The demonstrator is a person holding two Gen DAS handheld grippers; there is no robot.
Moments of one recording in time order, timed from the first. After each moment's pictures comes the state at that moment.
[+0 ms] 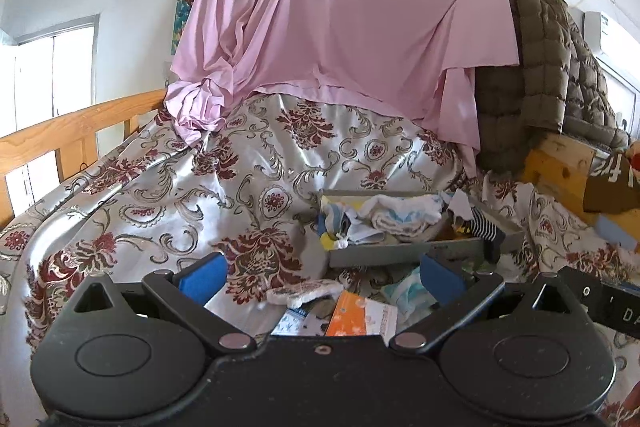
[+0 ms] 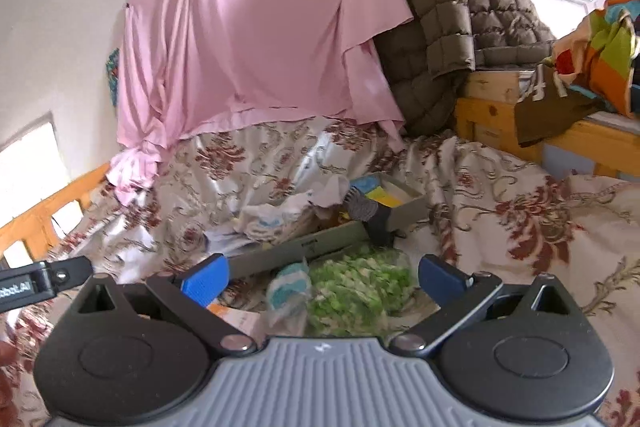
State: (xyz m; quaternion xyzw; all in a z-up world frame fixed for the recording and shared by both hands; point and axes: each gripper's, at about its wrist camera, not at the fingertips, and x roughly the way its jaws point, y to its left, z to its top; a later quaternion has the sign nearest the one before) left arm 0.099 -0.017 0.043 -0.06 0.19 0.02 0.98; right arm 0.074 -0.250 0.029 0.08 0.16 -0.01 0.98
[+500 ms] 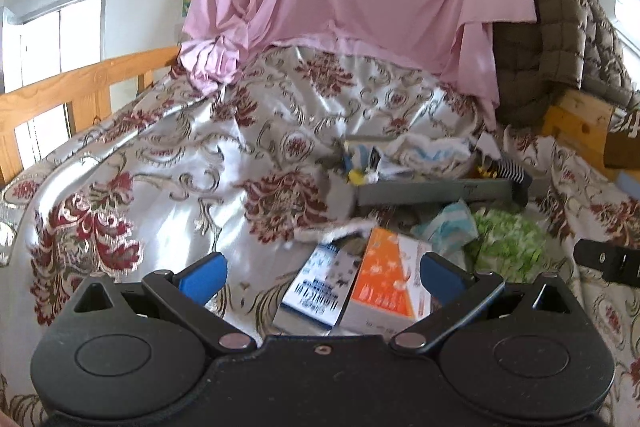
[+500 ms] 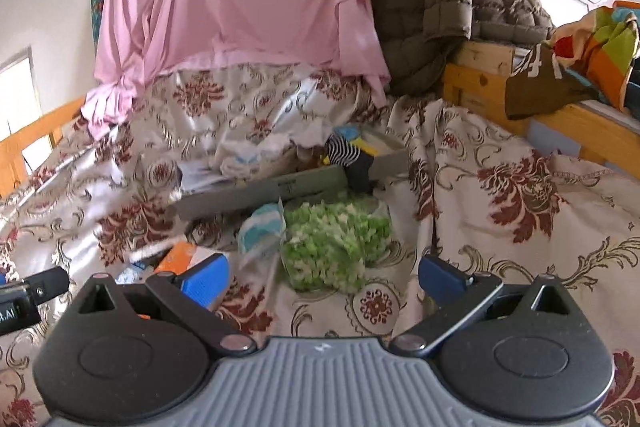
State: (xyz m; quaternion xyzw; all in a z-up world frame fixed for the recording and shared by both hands) left arm 0.095 0.001 -0.006 -0.05 0.25 0.03 0.97; right arm 0.088 -0.231 0.007 0.03 0.24 -0.03 0.97
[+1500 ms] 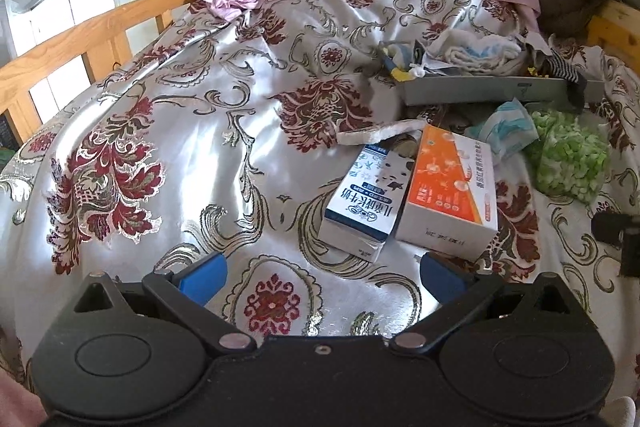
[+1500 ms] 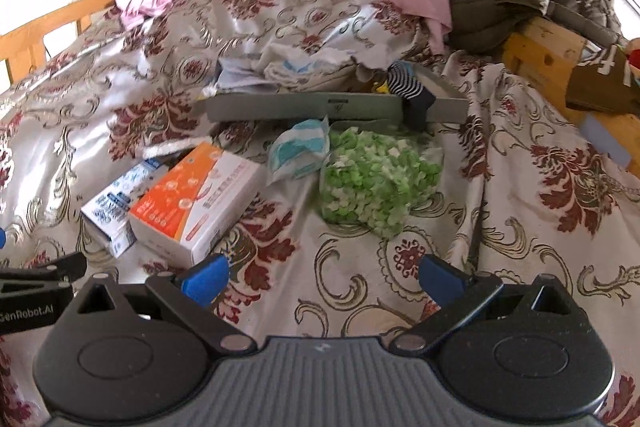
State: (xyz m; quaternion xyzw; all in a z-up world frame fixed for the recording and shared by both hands) left arm 0.111 0.001 -0.051 0.00 0.36 0.09 0.93; right arm 0.115 -0.192 -0.025 -0.08 0.34 0.02 0.94
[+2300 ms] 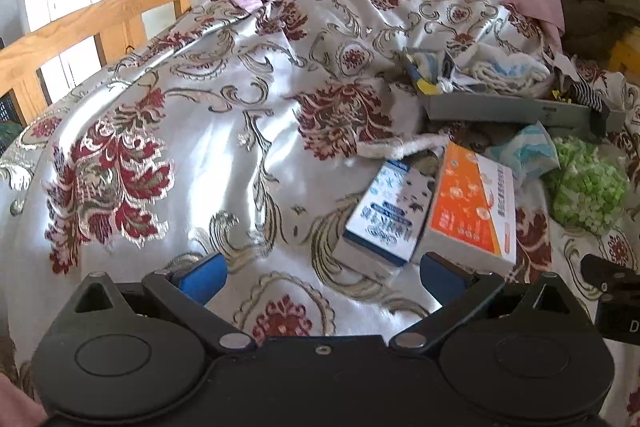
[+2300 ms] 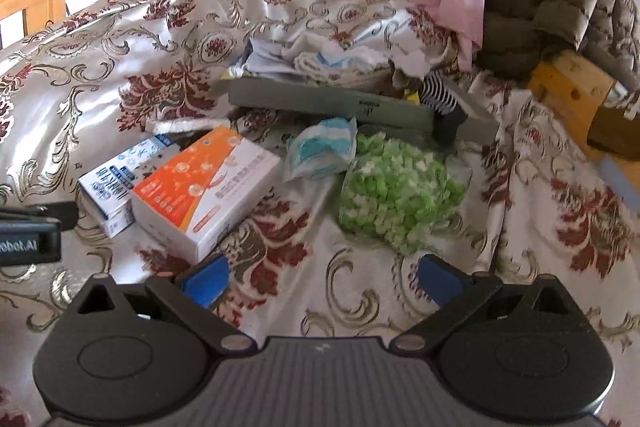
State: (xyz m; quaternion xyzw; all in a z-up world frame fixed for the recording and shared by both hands) left arm 0.130 0.016 -0.047 -0.03 0.36 0.11 0.93; right arm 0.131 -0.172 -0.034 -0.15 0.32 0.03 0.93
